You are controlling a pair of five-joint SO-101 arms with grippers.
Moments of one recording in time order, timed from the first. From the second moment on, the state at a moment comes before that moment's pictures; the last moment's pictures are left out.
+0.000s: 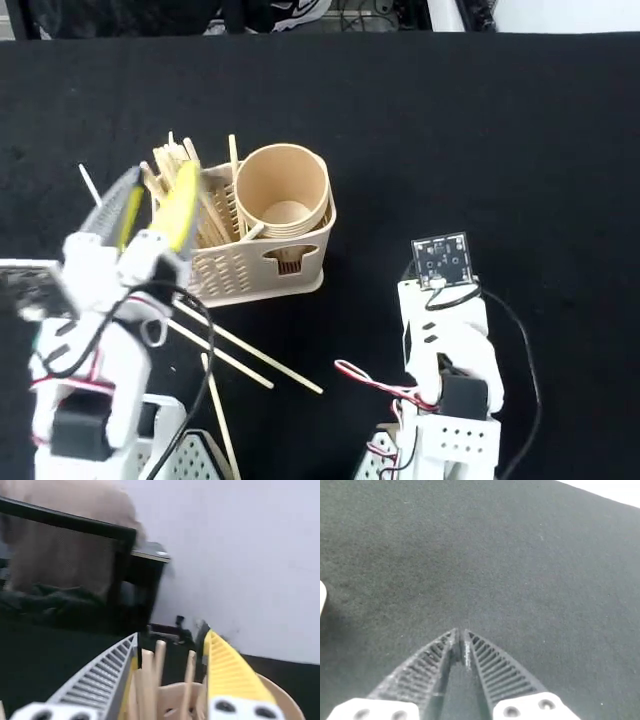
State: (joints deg) left arm -0.4 -94.0 64.0 36.0 12.8; right arm 7.0 -103.3 96.8 47.4 19.6
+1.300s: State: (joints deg) left arm -30.8 33.5 -8.1 66.2 13.4; right arm 7.0 -103.3 96.8 47.4 19.6
